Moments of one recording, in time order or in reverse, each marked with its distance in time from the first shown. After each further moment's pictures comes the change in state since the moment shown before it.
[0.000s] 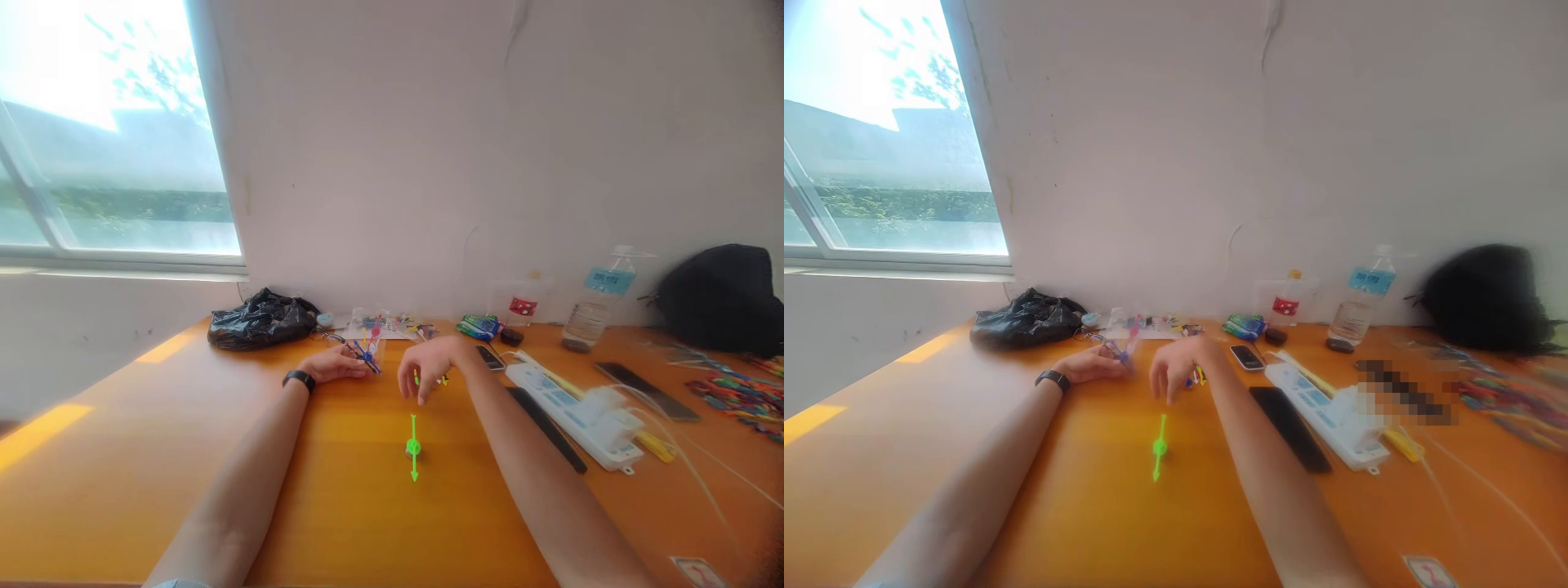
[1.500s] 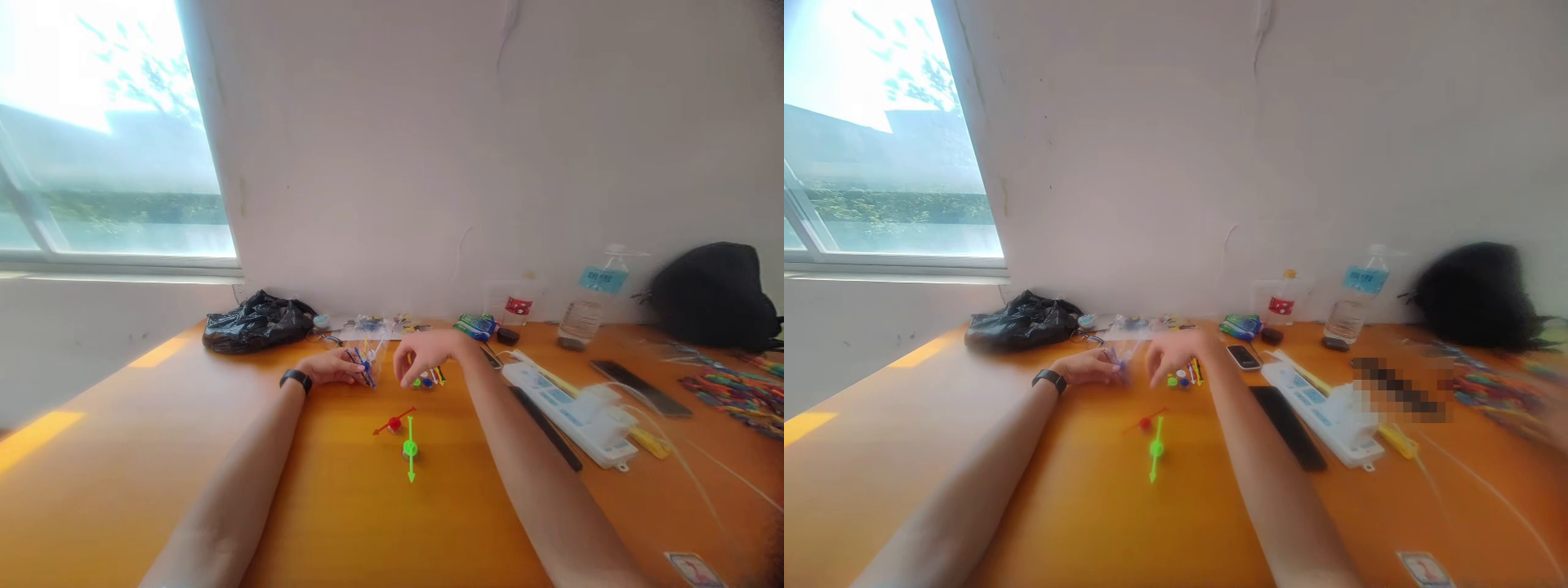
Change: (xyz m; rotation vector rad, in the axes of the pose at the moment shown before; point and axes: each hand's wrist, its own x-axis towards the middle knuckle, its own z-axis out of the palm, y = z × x) left_hand 0.001 0.009 0.006 0.145 -0.031 -0.106; right_hand -0.007 -0.001 -0.009 -0.161 0.187 -0.081
